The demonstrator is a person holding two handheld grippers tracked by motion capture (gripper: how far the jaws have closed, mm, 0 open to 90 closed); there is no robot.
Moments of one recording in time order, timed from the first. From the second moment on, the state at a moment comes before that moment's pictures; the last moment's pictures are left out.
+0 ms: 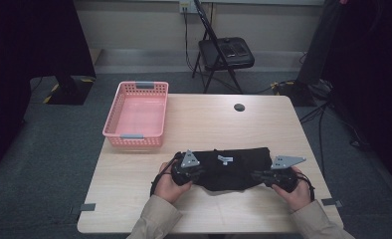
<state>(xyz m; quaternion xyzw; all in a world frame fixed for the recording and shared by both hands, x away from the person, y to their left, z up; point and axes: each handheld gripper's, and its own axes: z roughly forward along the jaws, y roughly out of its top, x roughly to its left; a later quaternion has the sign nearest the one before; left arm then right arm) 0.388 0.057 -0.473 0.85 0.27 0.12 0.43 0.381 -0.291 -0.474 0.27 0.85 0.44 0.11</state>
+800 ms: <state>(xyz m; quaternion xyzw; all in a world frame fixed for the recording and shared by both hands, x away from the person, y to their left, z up) 0.411 0.058 -0.444 0.83 0.29 0.14 0.46 0.403 -0.294 -0.448 0.29 0.83 0.47 0.12</state>
